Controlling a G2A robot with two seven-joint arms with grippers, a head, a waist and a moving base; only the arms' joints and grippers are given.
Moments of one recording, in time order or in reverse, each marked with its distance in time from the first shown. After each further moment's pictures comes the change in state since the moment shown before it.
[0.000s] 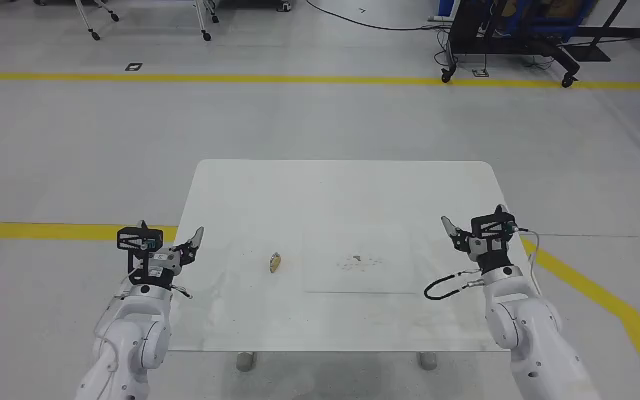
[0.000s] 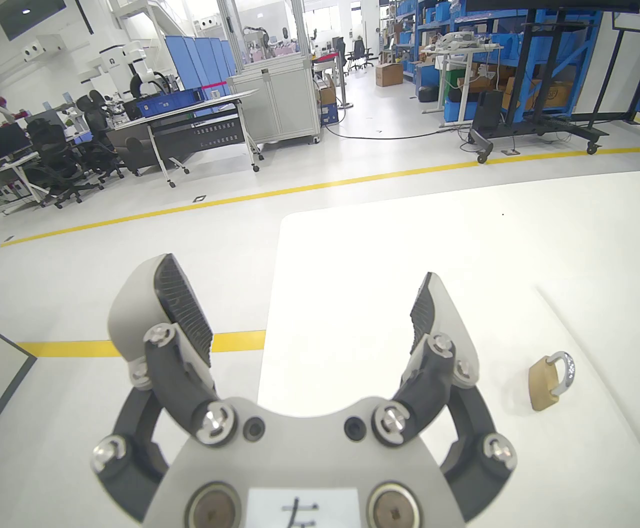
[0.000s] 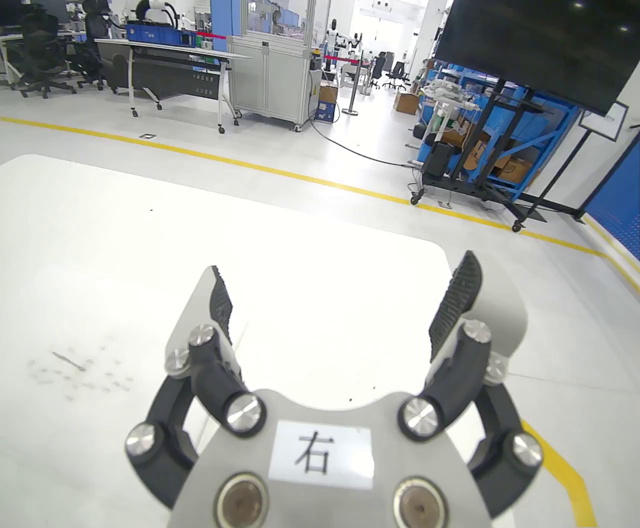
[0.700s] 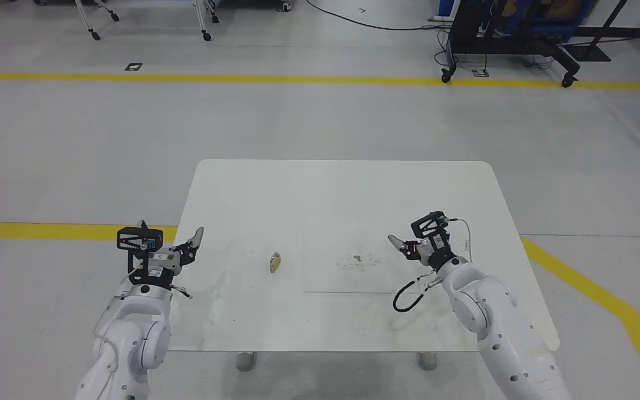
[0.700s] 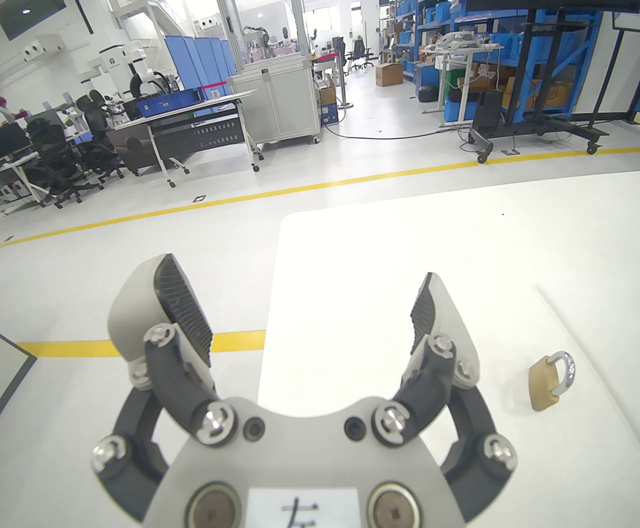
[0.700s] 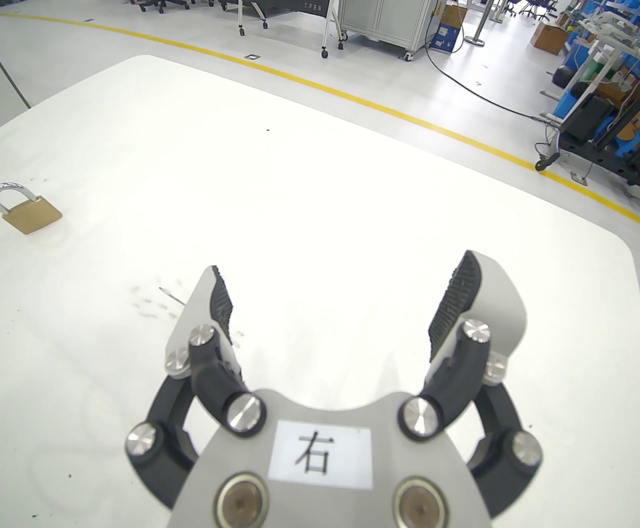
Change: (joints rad) left arm 0.000 0.000 0.000 0.000 0.000 0.000 0.000; right arm 0.187 -0.017 -0.195 0.192 0.044 -0.192 0.155
